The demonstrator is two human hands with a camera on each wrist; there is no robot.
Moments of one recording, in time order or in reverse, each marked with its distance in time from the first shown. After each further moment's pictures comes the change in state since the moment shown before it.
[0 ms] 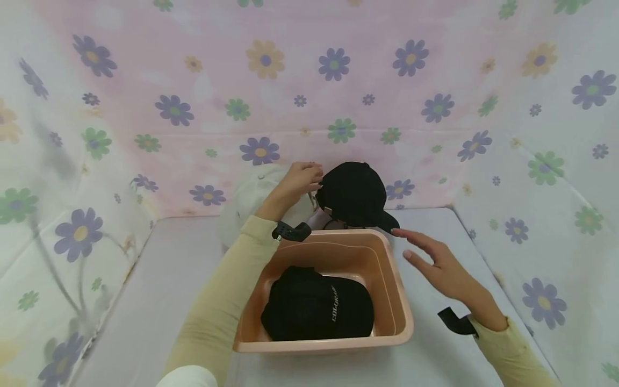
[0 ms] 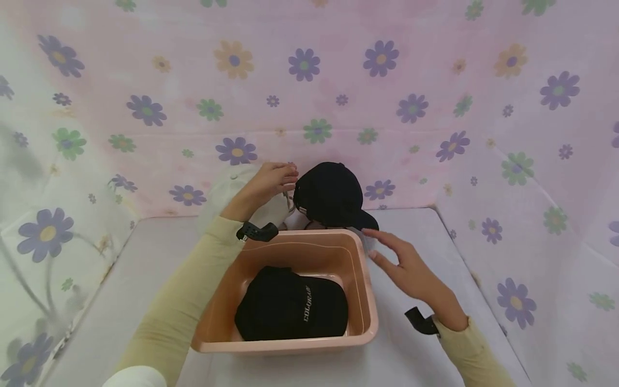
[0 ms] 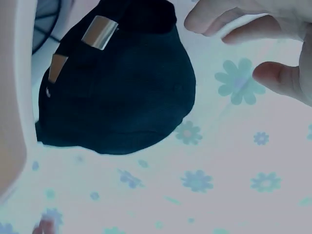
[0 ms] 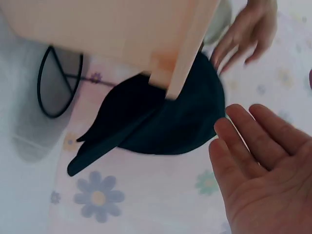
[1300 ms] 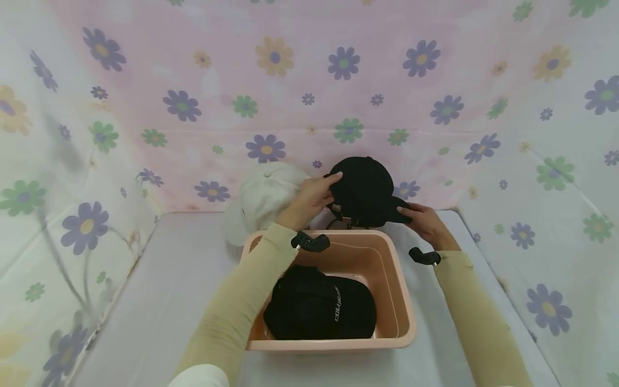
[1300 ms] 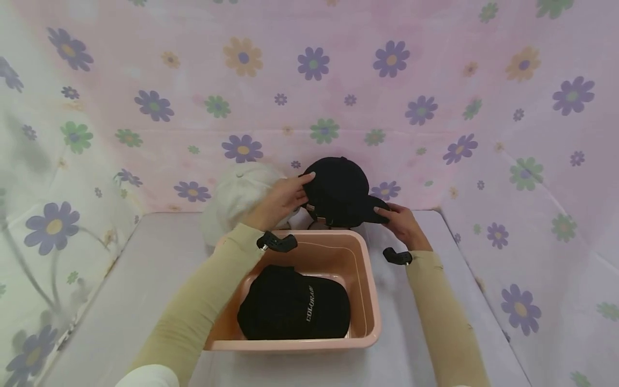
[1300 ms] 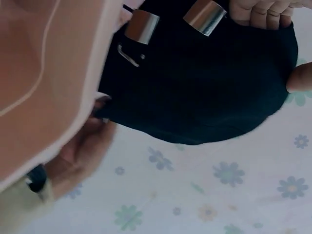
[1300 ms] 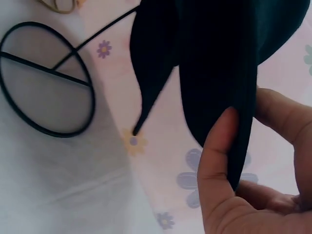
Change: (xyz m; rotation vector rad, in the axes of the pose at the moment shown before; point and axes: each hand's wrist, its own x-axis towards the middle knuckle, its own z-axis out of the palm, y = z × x) left_hand 0.007 -0.034 0.029 -0.380 0.160 -0.139; right_hand 0.106 0.137 0.011 0.681 0.109 0.732
